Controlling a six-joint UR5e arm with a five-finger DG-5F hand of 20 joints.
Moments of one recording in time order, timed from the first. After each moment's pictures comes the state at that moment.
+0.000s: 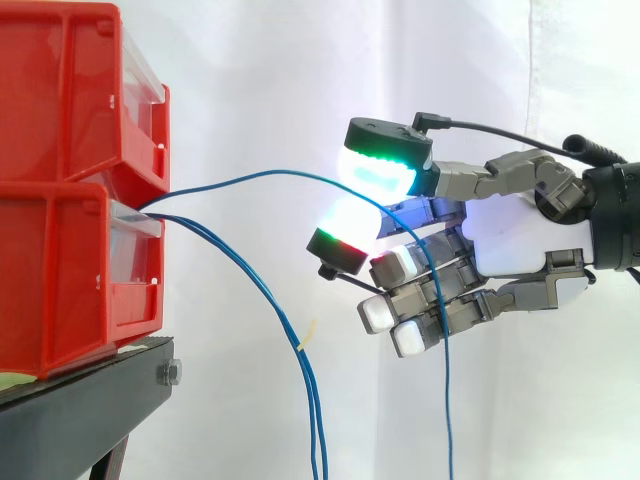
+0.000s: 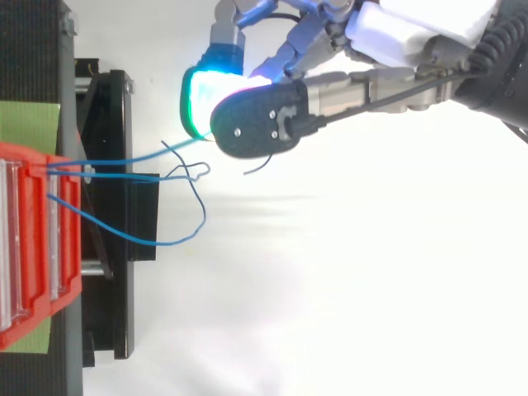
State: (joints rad) arm 0.13 -2.23 -1.18 -2.94 -1.15 -0.09
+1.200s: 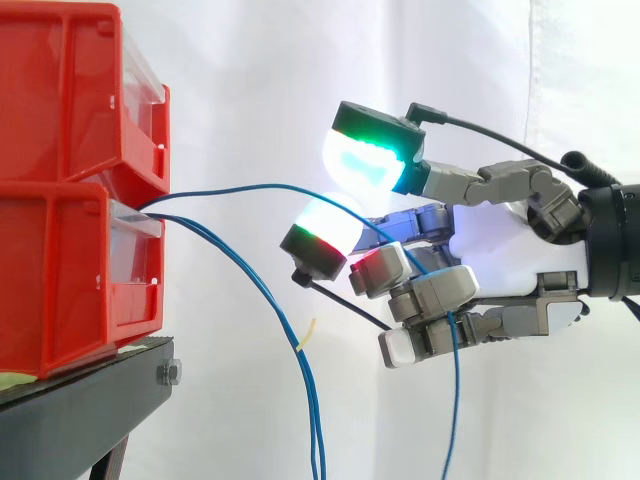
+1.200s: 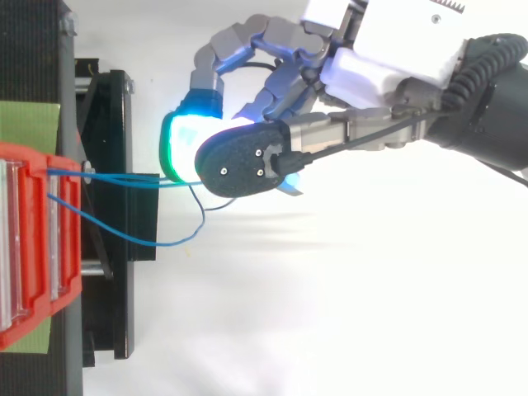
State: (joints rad) arm 0.16 -2.27 -1.18 -2.87 -1.15 0.02
